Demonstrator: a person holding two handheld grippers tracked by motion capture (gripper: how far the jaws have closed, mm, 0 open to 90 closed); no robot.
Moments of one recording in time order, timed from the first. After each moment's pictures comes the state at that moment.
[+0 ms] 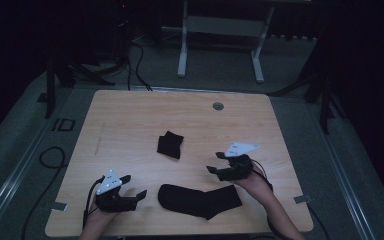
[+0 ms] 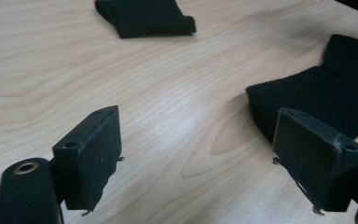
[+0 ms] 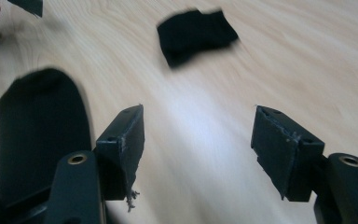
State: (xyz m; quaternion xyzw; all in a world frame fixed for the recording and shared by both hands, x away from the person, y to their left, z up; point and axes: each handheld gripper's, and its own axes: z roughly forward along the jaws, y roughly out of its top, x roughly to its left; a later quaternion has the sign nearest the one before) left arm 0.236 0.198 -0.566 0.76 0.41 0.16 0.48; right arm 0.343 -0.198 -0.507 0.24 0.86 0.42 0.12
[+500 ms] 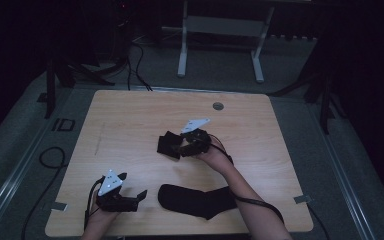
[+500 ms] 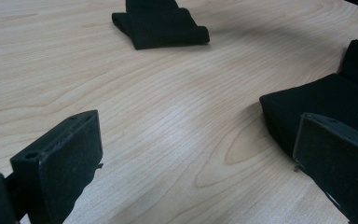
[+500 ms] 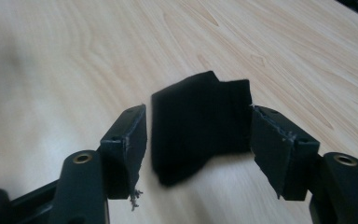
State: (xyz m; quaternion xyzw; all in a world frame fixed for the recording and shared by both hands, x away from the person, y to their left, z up) left arm 0.236 0.195 -0.565 0.76 0.42 0.19 0.47; right arm 0.424 -0.075 -0.511 0.20 0.89 0.39 0.12
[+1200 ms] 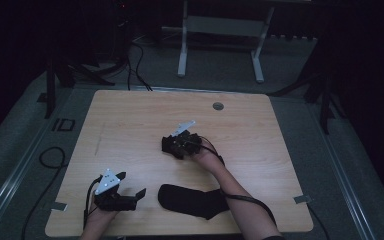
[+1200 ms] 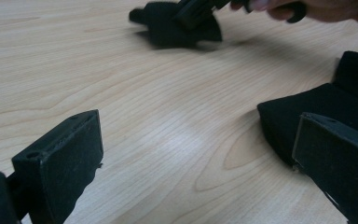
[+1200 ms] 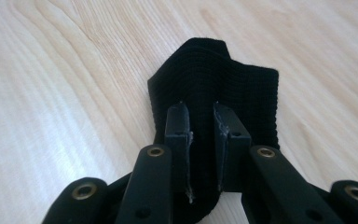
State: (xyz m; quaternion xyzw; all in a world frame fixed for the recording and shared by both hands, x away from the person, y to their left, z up) left arm 0.236 0.199 -0.562 0.75 0.42 0.18 0.48; right arm 0.433 -0.053 -0.539 0.21 0.91 0.32 0.11
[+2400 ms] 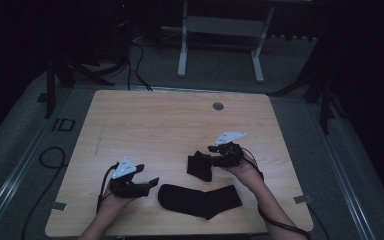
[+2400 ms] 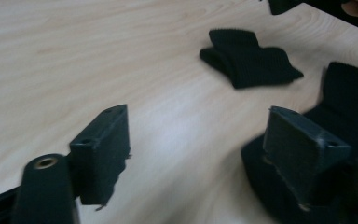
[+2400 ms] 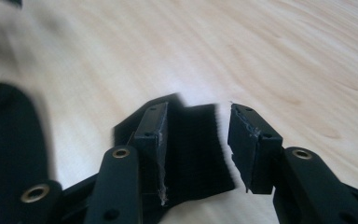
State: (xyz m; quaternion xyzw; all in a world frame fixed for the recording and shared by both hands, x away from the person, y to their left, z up) left arm 0.279 0.161 -0.546 0.77 0.40 0.14 0.48; right arm 0.383 -0.174 -0.507 0.26 0.88 0.39 0.12
